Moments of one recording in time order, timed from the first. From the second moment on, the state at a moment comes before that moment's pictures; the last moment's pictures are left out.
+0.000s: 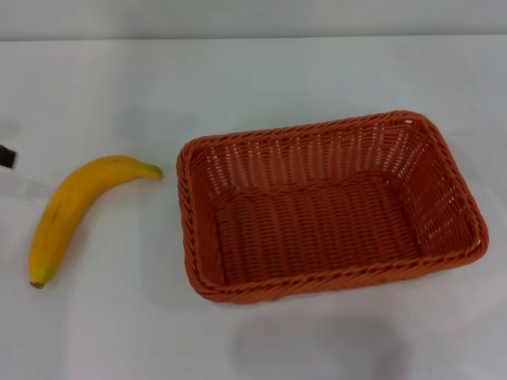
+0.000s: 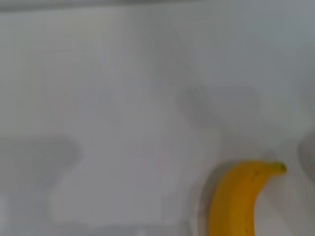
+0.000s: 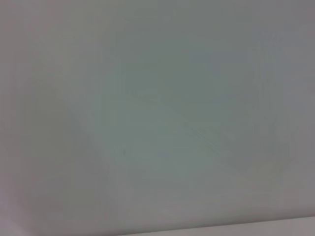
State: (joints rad) left arm -1.06 -1.86 2.85 -0.95 0.37 1.73 -1.86; right arm 0.51 1.90 -0.24 -0.83 -2.08 -1.45 1.88
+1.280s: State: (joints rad) left arm -1.09 -1.95 2.85 -0.59 0.56 1.40 -2.05; right arm 0.51 1.92 -0.24 -0.78 -2.06 -1.42 1.86
